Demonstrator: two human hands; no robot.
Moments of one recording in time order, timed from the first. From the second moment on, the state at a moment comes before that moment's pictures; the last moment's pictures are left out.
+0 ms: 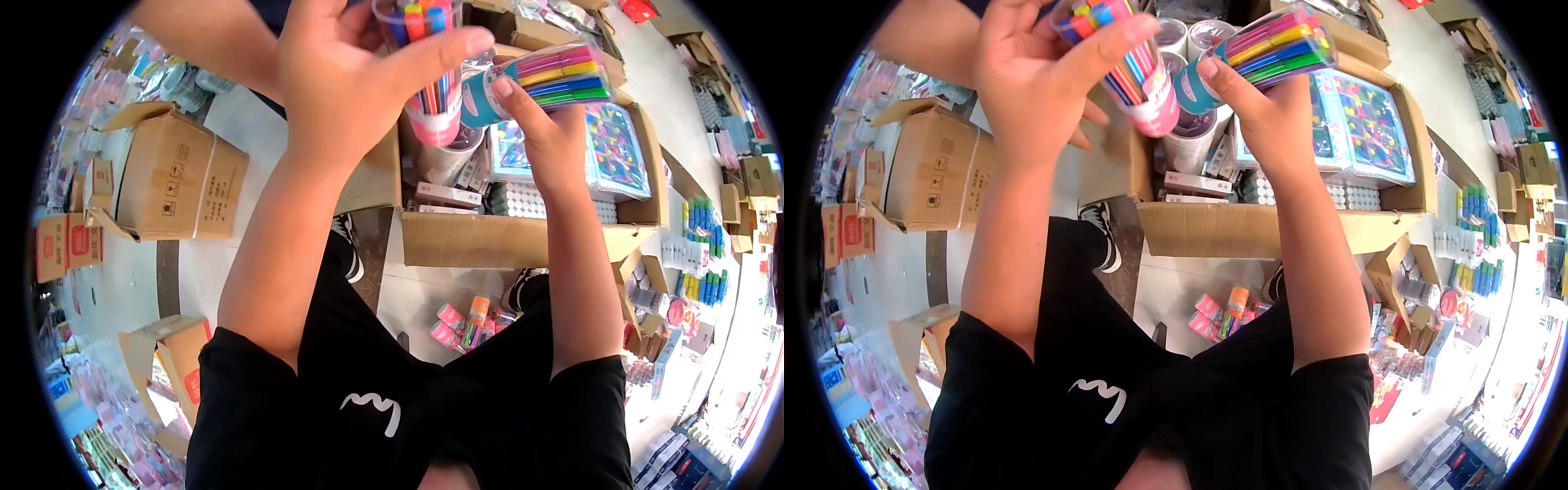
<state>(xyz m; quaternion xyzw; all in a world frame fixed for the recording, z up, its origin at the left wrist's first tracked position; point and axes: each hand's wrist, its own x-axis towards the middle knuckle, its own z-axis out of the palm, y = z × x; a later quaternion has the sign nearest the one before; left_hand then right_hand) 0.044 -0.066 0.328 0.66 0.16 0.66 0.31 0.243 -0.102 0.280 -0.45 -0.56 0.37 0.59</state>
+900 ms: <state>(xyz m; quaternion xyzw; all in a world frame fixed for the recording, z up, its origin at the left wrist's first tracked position) 0.049 0.011 0.275 0.71 0.28 0.62 0.18 0.228 -0.091 0.191 -0.49 -0.75 0.08 0.45</state>
